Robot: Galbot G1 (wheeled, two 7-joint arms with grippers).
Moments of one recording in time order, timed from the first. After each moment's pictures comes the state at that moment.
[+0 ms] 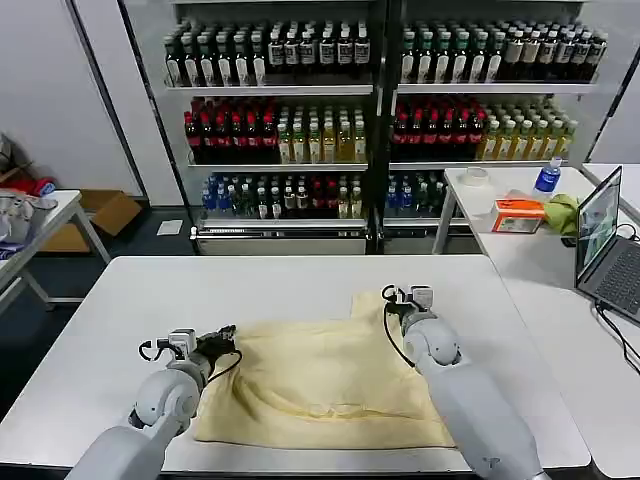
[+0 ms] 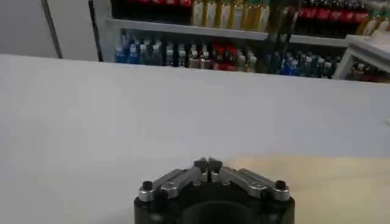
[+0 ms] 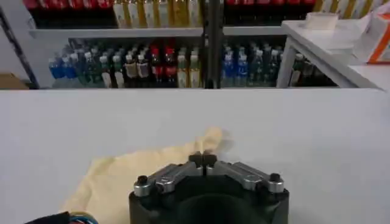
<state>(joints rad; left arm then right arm) 0.98 -1.00 -0.19 -1.70 -0.83 0.52 -0.34 -0.67 1.23 0.08 1.40 0.63 -0.50 0.35</state>
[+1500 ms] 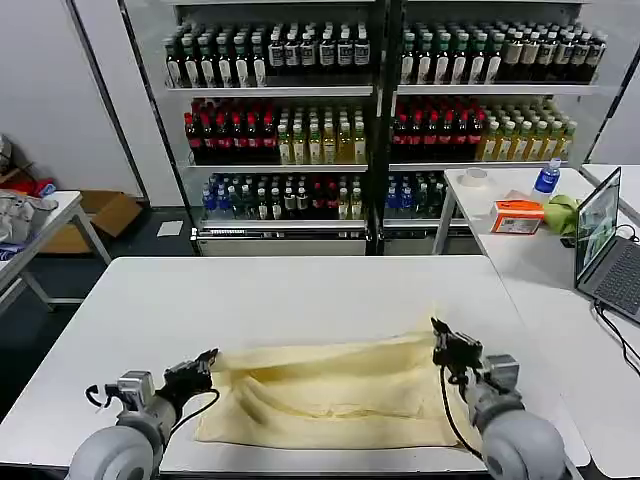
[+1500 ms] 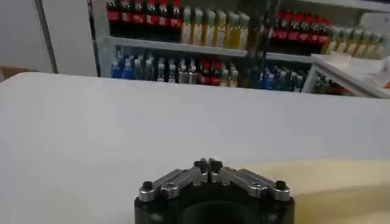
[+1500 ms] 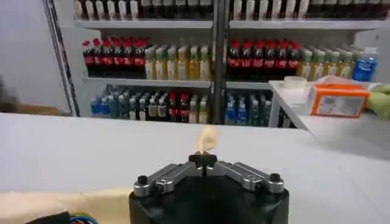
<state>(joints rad) 1.41 -0.93 -0.45 -2.12 -0.83 0.54 -0.31 -1.40 1.04 0.45 2.20 0.55 -0.51 0.27</state>
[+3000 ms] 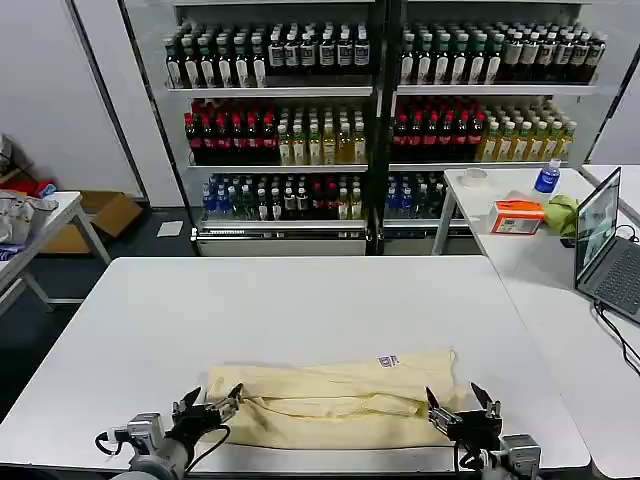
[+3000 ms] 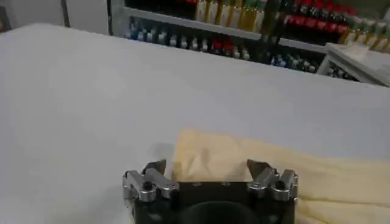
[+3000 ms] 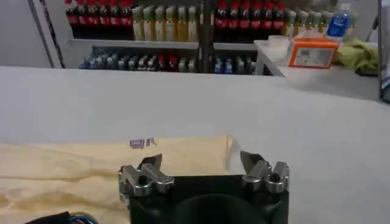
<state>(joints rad) 1.54 -1.12 -0.44 -2.13 -0.74 0.51 -0.32 -1.71 1.12 0.51 2.30 0.43 -0.48 0.26</state>
